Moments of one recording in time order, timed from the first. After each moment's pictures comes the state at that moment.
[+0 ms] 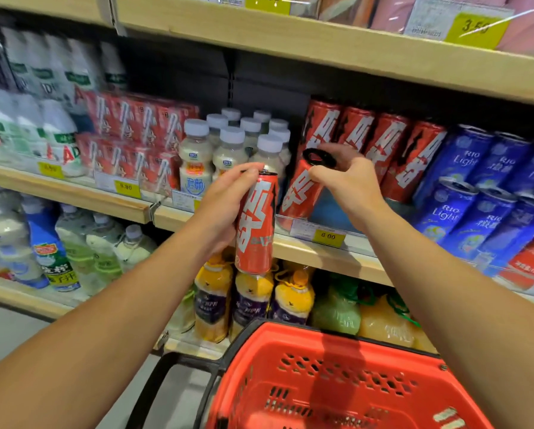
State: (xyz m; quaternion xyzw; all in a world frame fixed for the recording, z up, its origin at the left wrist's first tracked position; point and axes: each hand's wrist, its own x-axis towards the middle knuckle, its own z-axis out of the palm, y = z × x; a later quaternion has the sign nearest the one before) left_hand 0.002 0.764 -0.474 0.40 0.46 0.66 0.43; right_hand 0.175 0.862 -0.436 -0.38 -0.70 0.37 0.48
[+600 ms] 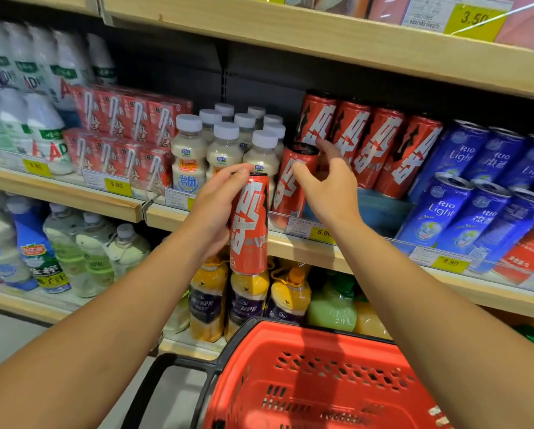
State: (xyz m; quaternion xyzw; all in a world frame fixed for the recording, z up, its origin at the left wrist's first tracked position) left_hand -0.003 0.771 -0.486 0.38 0.45 0.68 0.44; right_hand 0.155 0.862 -0.464 -0.45 -0.72 0.22 0.48
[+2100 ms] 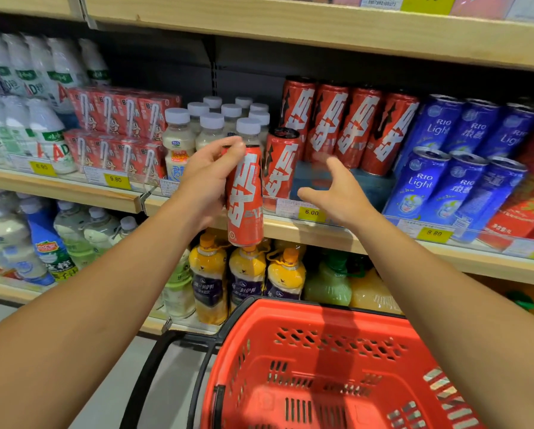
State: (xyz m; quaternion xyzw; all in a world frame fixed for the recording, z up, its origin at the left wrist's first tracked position) left_hand 0.015 0.755 -0.457 0.40 0.49 0.66 0.39; right_hand 0.215 0.851 -0.478 -0.44 -0.78 0.27 0.35
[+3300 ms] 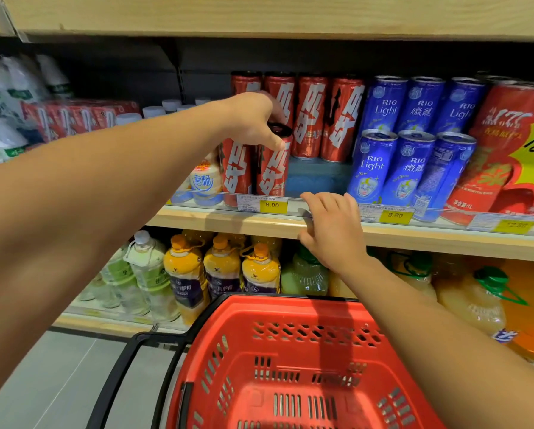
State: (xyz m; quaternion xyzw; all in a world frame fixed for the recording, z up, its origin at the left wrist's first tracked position) left_hand 0.096 0.850 -0.368 0.76 0.64 0.11 -0.01; right_hand 0.287 0.844 -0.556 -0.48 -0.83 -0.13 0.25
